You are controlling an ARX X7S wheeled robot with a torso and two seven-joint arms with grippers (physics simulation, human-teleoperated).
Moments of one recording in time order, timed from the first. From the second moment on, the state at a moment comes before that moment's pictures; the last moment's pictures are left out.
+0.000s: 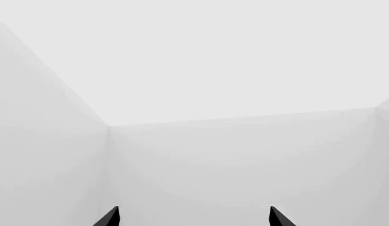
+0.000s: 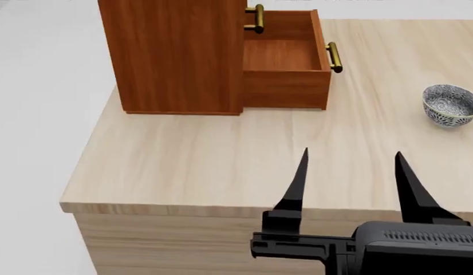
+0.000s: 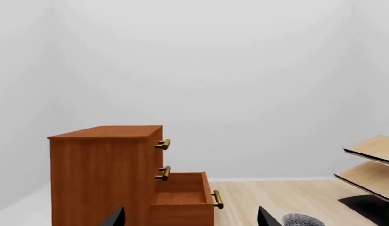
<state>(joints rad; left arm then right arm) -0.55 -1.12 0.23 1.01 -0.86 -0.17 -0.97 0.22 0.37 -0.17 -0.78 0.40 0.56 0.48</state>
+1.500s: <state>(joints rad) -0.58 -1.13 0.27 1.01 -0.85 -0.14 -0.99 0.21 0.39 -0.18 -0.78 0.43 0.55 0.50</state>
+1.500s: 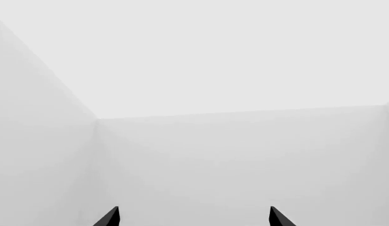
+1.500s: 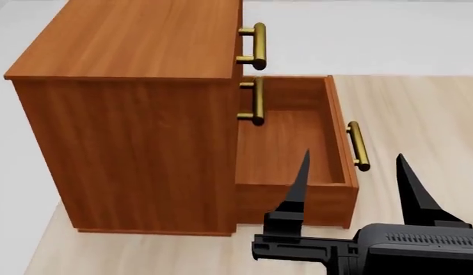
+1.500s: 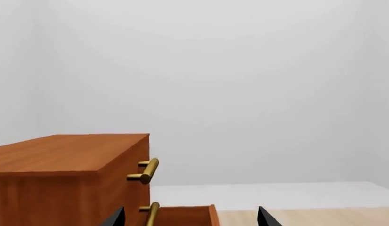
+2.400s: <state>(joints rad) -0.56 -1.12 0.30 0.98 -0.81 -0.09 -0.96 0.21 0.40 -0.18 -0.77 0.44 0.53 0.51</state>
